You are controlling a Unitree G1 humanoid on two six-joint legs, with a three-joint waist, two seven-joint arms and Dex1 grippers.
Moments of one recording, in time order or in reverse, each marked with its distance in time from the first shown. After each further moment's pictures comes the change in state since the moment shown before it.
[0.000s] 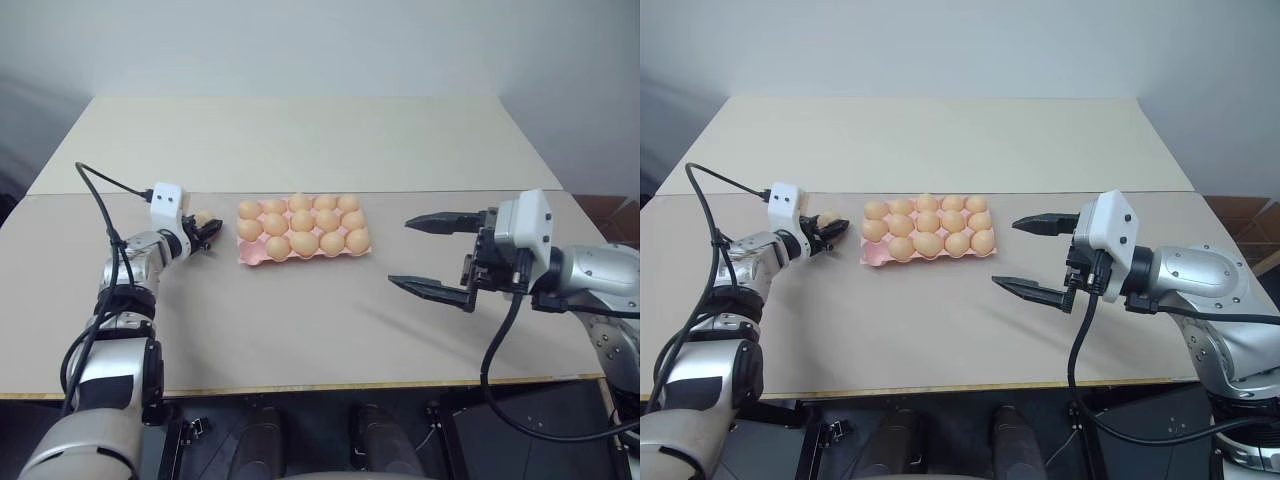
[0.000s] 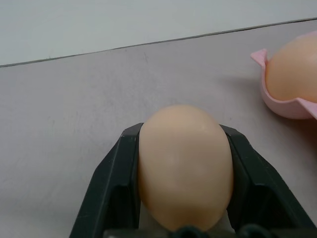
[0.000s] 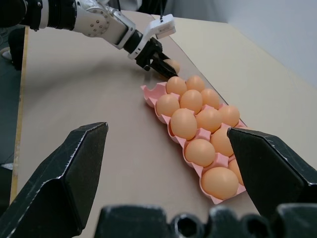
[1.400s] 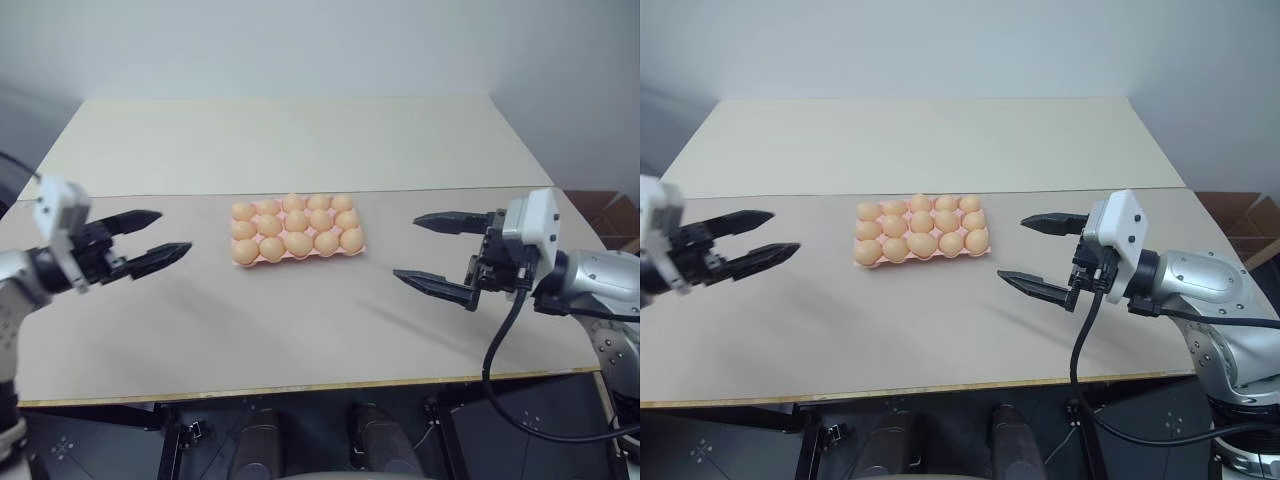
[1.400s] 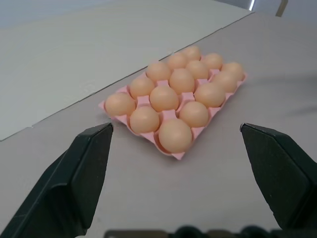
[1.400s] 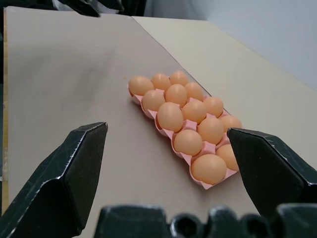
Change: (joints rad) left arm 0.754 0.340 0.463 -1.163 -0.473 0.463 -0.392; right arm 0.031 0.019 -0.031 0.022 0.007 -0.002 -0.026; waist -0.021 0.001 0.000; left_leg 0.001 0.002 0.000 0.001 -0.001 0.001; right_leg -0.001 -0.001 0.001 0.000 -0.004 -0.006
